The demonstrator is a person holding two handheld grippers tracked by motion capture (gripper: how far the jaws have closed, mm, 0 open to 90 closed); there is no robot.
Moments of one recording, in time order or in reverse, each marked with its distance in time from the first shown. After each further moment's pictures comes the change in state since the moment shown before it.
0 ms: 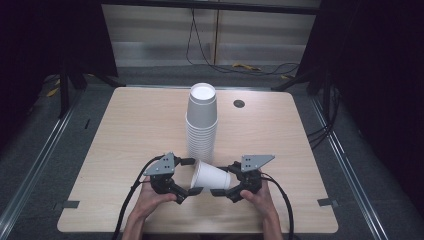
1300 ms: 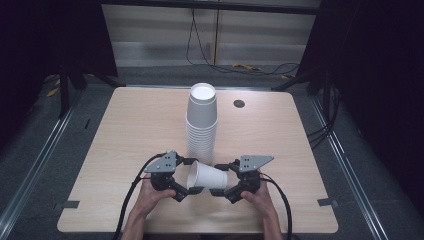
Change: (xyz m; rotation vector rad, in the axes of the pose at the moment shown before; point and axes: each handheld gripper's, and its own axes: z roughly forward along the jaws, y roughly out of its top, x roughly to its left) left arm 0.004 0.009 -0.003 0.028 -0.032 0.030; right arm 0.001 0.001 0.003 -0.004 -0.066 -0.018
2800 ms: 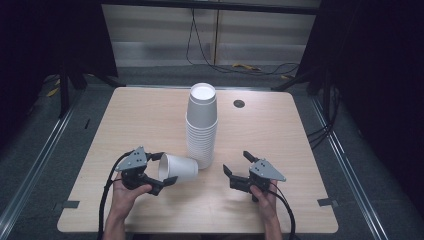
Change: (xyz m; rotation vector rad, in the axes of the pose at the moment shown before) left arm 0.007 -0.012 -0.069 0.055 0.257 -0.105; right arm 0.008 -0.028 -0.013 -0.184 -0.754 0.022
